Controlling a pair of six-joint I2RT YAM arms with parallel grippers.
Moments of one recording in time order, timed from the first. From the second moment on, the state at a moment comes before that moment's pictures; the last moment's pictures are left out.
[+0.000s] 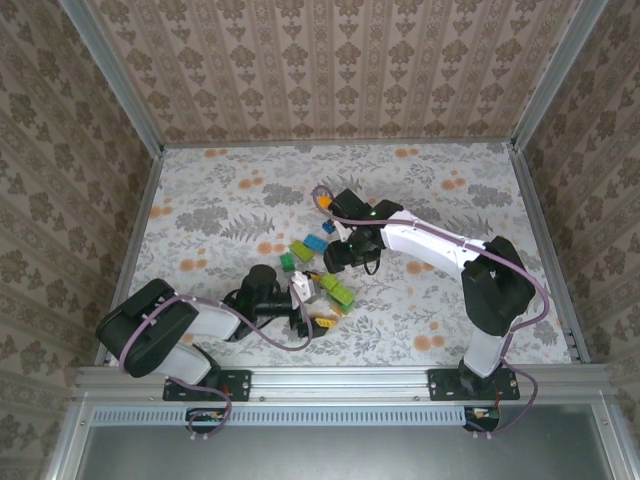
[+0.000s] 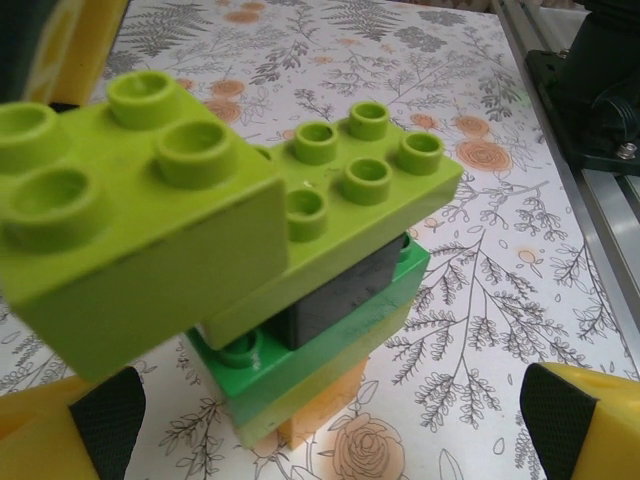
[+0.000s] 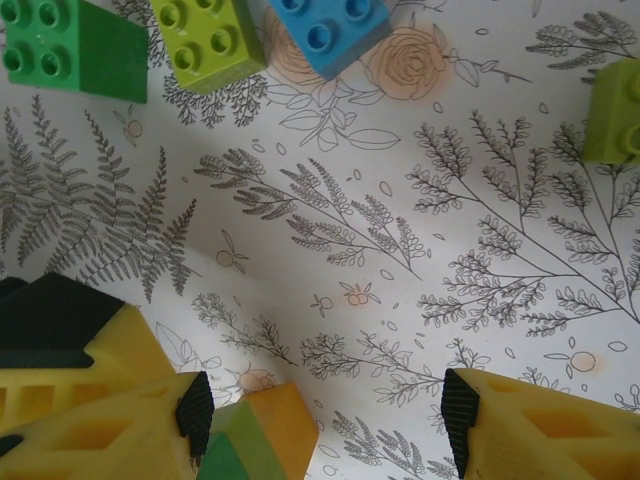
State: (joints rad) left arm -0.76 1.46 0.23 0.80 0.68 0.22; right arm 0.70 1.78 1.38 -0.84 -0.12 0.33
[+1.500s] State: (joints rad) left arm -0.71 1.55 0.42 0.71 0.92 0.26; right arm 0.46 1.88 1.45 -0.82 -0.04 0.24
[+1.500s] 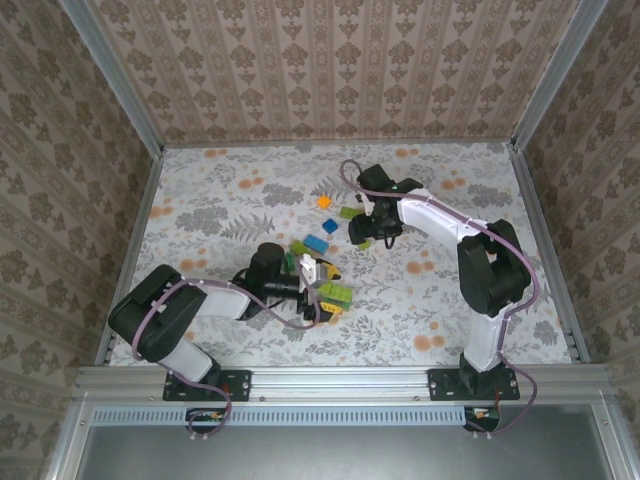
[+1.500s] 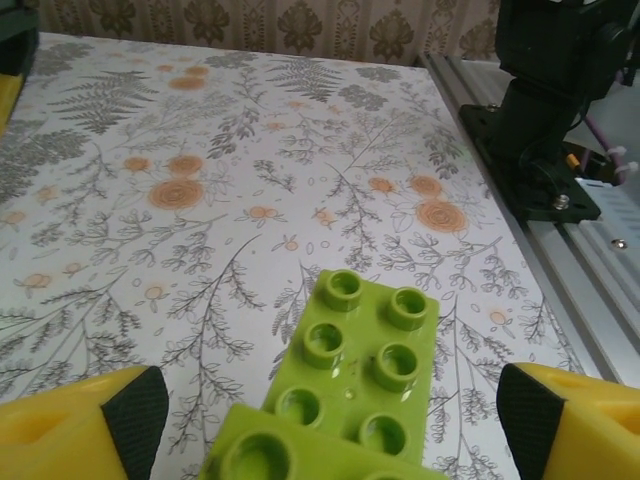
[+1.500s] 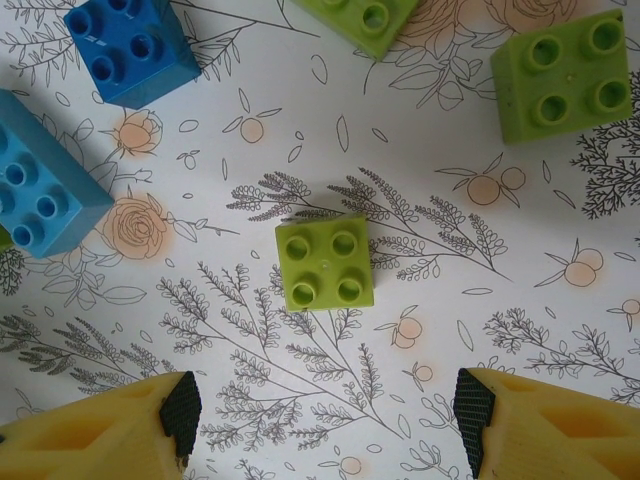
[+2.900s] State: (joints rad) left arm -0.74 1.52 0.38 0.72 0.86 0.30; right arm 0.41 2.11 1.61 -0.85 -0.09 0.14
